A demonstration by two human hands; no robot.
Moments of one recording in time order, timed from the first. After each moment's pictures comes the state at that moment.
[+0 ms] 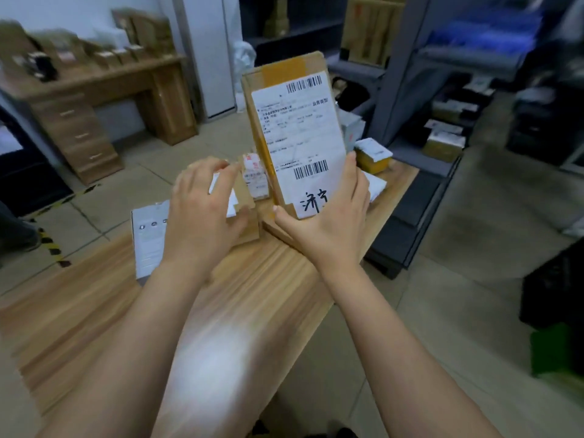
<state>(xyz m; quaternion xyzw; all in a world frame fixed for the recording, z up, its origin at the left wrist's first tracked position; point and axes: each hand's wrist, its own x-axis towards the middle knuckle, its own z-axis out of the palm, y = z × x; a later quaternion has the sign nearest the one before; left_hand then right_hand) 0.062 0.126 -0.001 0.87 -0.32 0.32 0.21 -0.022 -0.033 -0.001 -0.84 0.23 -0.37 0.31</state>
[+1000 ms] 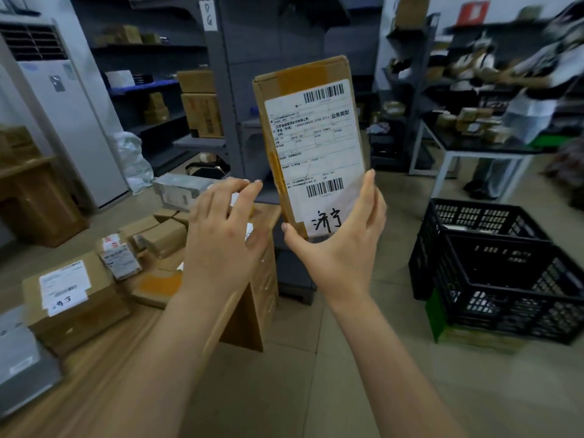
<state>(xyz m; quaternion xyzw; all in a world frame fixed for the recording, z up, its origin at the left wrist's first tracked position) -0.159 -0.104 0.089 0.74 -0.50 0.34 0.28 -0.284 -0.208 0.072 -0.72 0.32 -0.56 0.26</state>
